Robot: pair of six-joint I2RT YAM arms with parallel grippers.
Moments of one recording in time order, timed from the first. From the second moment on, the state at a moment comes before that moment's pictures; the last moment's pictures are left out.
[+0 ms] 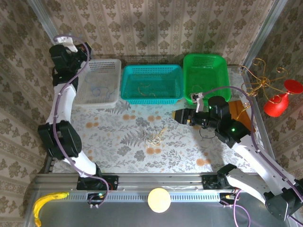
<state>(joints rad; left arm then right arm) 0.10 1.69 1.56 0.10 0.45 -0.37 0.47 0.93 0.86 -0.37 -0.47 0.65</state>
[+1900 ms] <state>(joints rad) -0.80 1.29 0.65 -0.15 0.01 -0.38 0.62 1.59 0.78 -0.08 -0.27 0.76</state>
